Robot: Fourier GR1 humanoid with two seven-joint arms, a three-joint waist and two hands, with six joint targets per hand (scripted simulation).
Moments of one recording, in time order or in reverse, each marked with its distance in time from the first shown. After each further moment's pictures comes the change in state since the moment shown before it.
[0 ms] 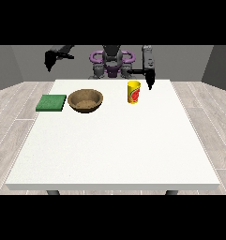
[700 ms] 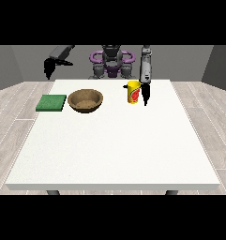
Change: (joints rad) left arm -0.212 0.011 0.068 0.476 -0.010 0.061 -0.302; right arm -0.044 -0.002 -0.014 0.127 0.021 0.042 -0.115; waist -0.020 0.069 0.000
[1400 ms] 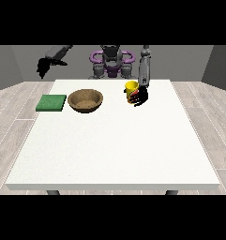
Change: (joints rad) left arm -0.019 0.026 -0.023 0.102 -0.117 0.252 -0.168; right arm -0.057 -0.056 -0.031 0.029 -0.018 0.037 -0.002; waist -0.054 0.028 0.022
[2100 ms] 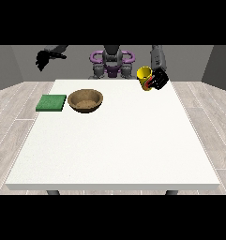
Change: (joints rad) left arm -0.124 0.232 -0.161 0.029 -0.258 0.102 0.447; right arm 0.061 -0.016 -0.022 0.156 -0.002 0.021 0.056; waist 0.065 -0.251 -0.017
